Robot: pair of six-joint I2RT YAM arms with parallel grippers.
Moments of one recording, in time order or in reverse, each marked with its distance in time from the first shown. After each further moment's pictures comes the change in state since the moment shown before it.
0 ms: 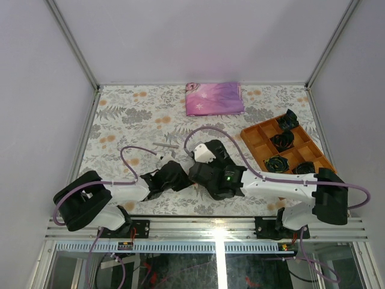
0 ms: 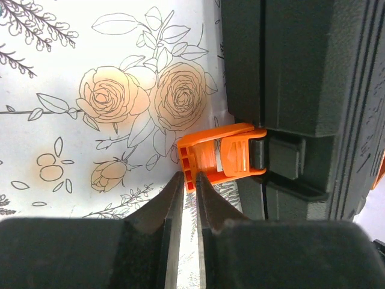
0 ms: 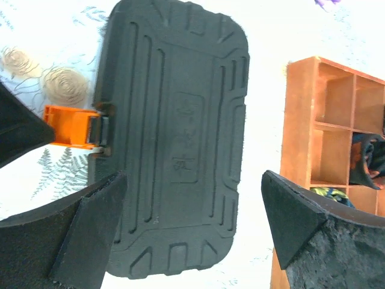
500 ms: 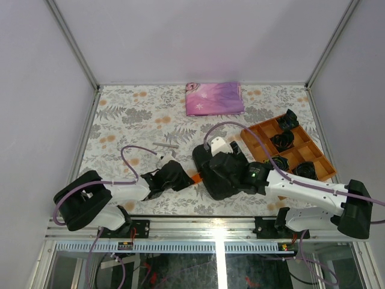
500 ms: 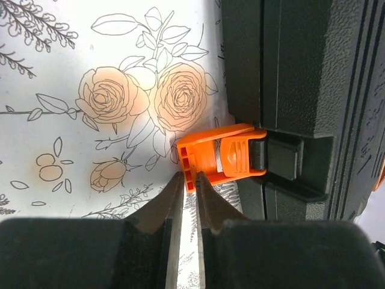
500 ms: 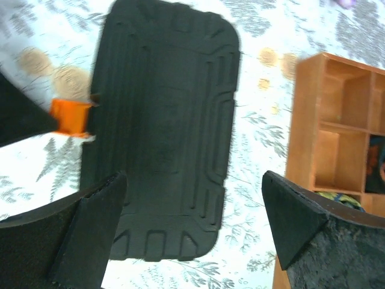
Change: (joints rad) left arm -0.005 0.002 0.010 -0.017 -0.003 0.000; right arm -0.146 -0.267 -0.114 0.042 -0.174 -0.085
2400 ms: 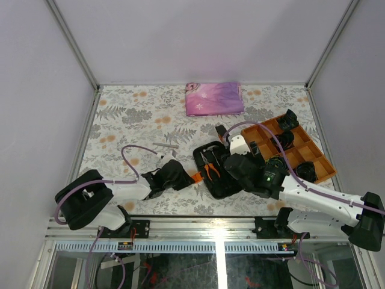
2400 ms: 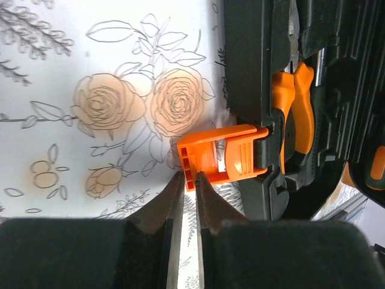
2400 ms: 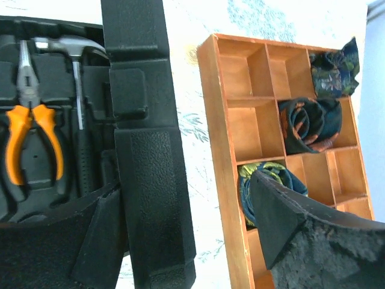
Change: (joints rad) left arm 0.008 0.013 0.011 -0.001 0.000 0.000; right arm -0.035 -0.154 -0.119 0.006 0.228 -0.031
